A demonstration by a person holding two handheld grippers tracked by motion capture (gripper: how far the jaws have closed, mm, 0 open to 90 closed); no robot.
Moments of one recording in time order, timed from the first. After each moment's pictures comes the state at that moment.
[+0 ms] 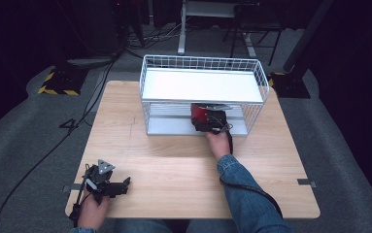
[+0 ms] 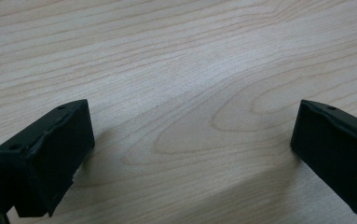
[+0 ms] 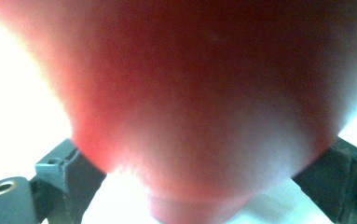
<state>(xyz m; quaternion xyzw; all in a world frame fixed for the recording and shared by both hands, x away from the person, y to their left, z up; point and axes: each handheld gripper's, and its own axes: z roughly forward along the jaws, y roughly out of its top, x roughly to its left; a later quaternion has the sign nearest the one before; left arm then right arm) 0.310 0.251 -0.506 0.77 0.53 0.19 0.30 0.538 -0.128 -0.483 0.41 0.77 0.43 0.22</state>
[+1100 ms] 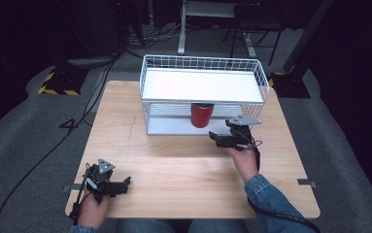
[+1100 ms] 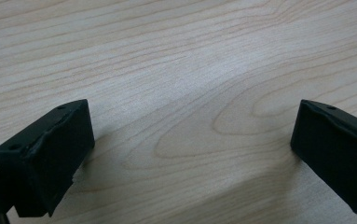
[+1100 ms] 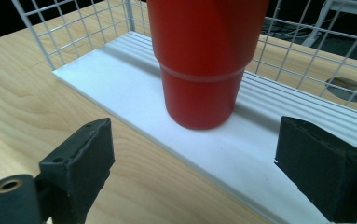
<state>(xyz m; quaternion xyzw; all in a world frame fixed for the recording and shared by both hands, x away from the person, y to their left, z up) 0.312 0.251 -0.506 0.77 0.53 0.19 0.30 0.457 -0.190 -0.444 0.37 0.78 0.47 0.21</state>
